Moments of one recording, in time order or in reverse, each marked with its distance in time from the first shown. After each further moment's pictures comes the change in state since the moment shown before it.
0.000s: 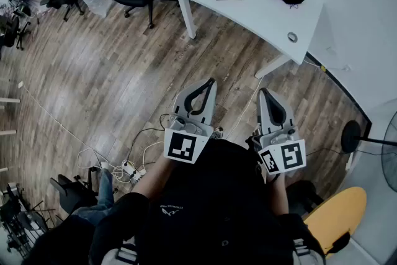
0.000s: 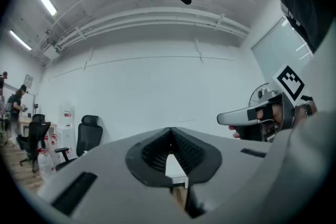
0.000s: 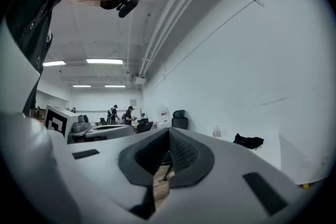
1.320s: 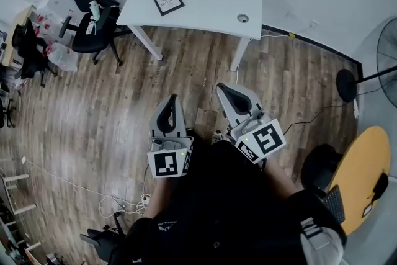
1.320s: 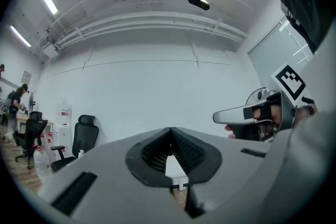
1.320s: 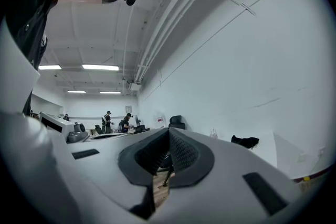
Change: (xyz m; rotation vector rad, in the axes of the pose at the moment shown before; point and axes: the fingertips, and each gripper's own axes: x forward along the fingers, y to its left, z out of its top) left arm -0.033 -0.033 0.000 -0.003 0.009 -0.014; right arm -0.035 0.019 0.008 0.034 -0.055 -0.030
